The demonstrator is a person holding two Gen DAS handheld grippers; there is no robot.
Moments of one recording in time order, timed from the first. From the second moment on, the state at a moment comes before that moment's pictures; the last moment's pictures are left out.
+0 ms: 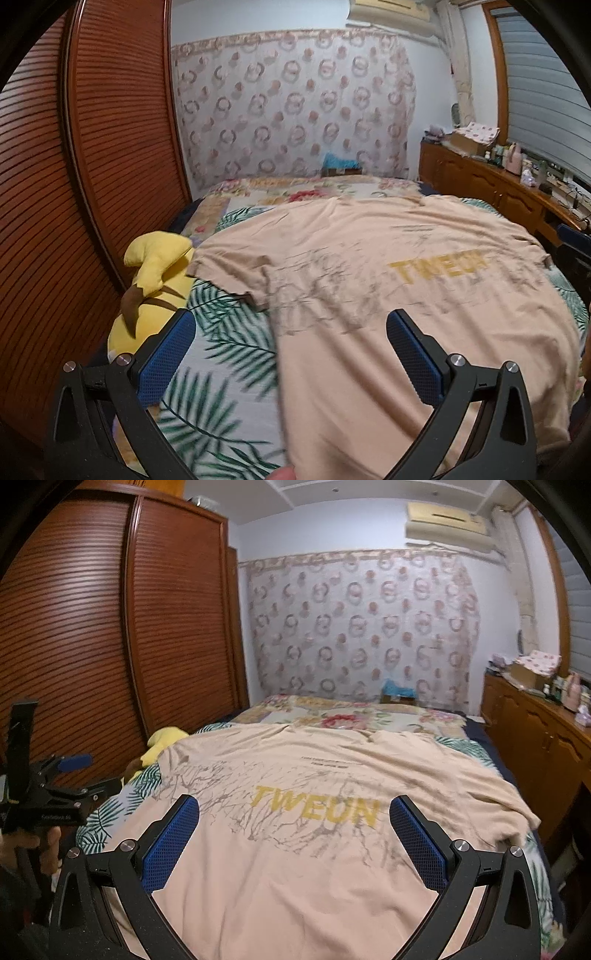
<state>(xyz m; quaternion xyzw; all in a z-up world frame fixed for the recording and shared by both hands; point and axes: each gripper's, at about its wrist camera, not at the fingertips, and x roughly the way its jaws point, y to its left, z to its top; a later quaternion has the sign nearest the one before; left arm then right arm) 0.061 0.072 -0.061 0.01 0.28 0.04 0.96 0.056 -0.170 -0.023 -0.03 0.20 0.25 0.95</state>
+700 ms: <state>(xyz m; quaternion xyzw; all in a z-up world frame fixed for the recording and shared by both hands) 0.185 0.197 -0.084 -0.08 0.38 0.02 0.92 0.204 -0.137 -0.016 -0.07 0.30 0.32 0.90</state>
